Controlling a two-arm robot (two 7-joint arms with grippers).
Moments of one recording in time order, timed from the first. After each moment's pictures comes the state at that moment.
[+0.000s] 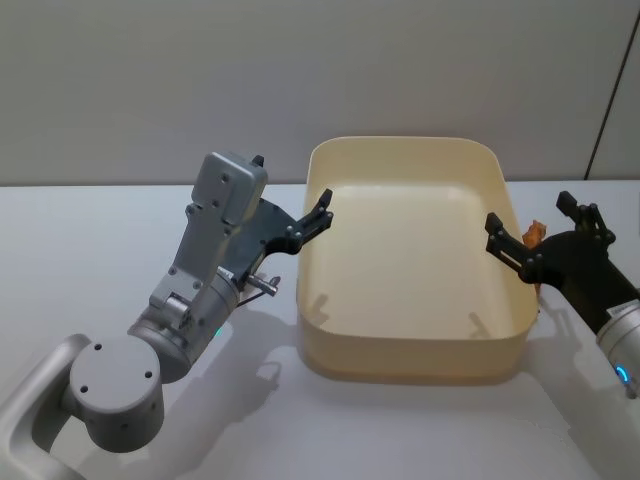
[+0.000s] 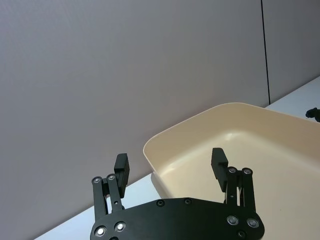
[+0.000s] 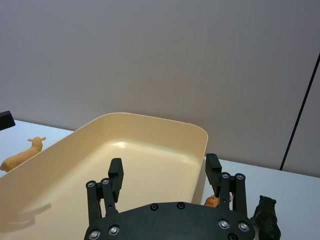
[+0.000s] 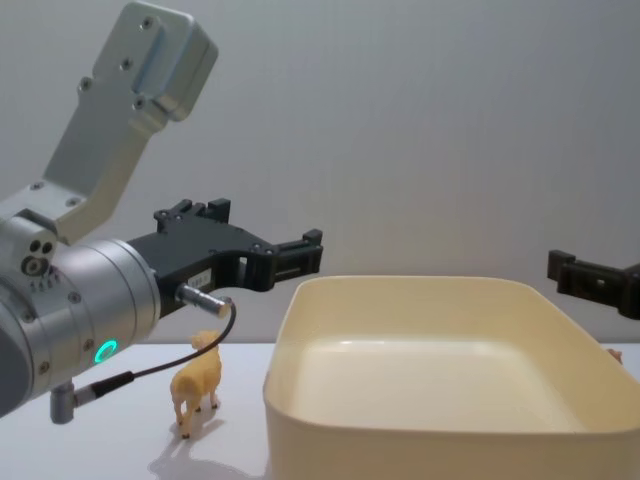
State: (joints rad) left arm -0.24 0.38 0.45 -1.63 -0.20 0.01 -0.01; right arm -0.01 0.34 -0.23 -1.77 0.29 0.03 0.07
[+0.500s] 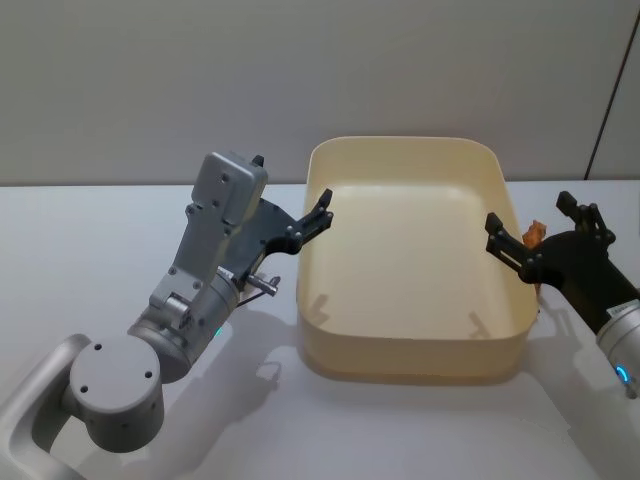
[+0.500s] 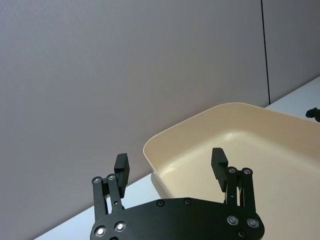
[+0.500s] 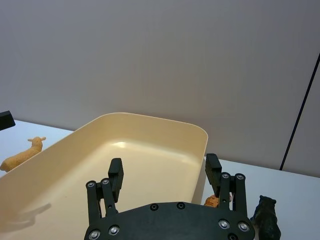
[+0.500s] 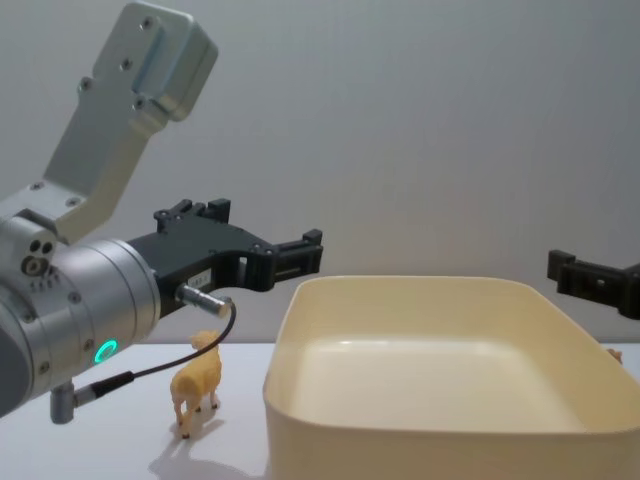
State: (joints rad) left arm -0.24 0.38 0.45 -1.63 -0.20 0.01 -0.01; right arm -0.01 0.34 -0.23 -1.77 0.29 0.03 0.07
